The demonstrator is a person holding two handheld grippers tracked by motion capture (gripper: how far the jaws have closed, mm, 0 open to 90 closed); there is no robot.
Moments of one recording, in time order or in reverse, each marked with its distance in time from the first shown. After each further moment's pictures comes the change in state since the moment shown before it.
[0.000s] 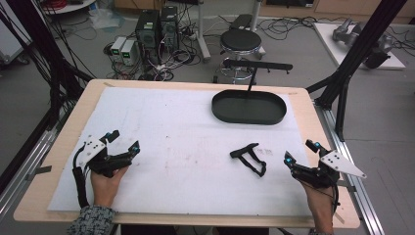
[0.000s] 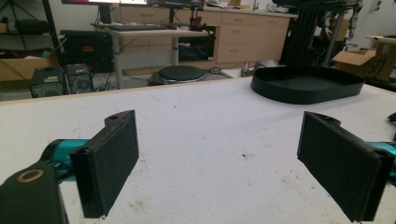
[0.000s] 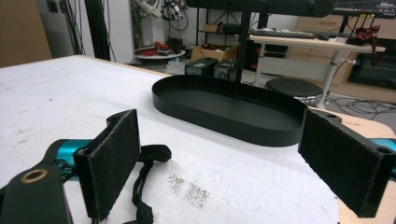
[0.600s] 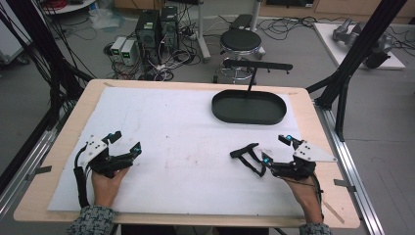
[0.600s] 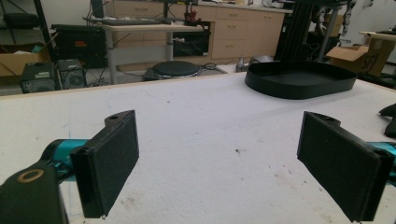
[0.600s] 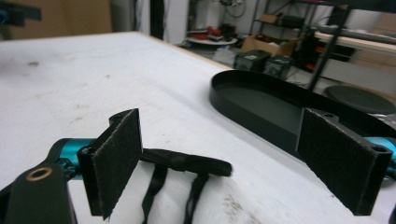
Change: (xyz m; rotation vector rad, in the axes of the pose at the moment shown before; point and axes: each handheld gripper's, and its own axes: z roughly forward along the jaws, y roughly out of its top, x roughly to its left) left arm -0.002 -0.001 0.002 0.021 -0.026 -0.002; right arm 0.028 0.008 0.048 0.065 0.246 -0.130
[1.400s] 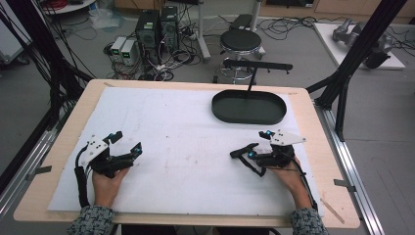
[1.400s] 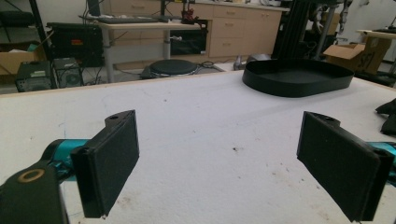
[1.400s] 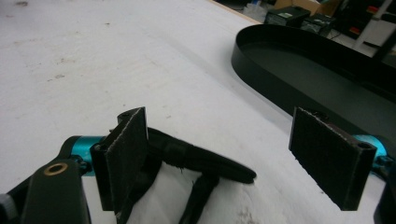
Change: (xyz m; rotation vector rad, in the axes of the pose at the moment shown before) left arm 0.000 -0.001 0.001 0.007 -0.006 -0.001; right arm -0.012 -0.009 0.065 0.184 0.104 -0.050
